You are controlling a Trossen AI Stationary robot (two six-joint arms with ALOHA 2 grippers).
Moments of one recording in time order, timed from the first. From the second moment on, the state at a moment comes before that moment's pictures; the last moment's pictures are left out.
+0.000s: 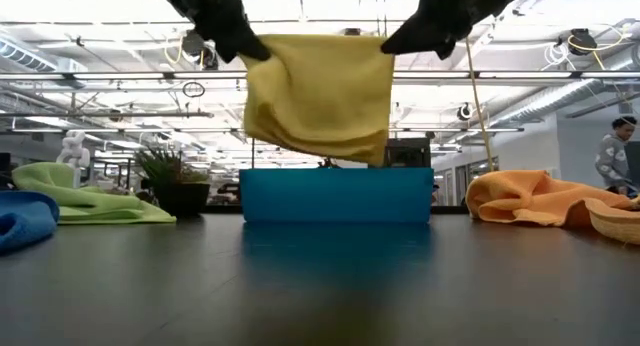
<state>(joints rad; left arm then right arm) 0.14 1.27 1.04 -0.47 0.10 0.09 0.09 1.17 0.80 -0.11 0.29 0.11</state>
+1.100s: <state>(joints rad) 0.30 1.38 1.05 -0.47 0.37 0.18 -0.12 1.12 0.77 -0.11 -0.21 0.39</state>
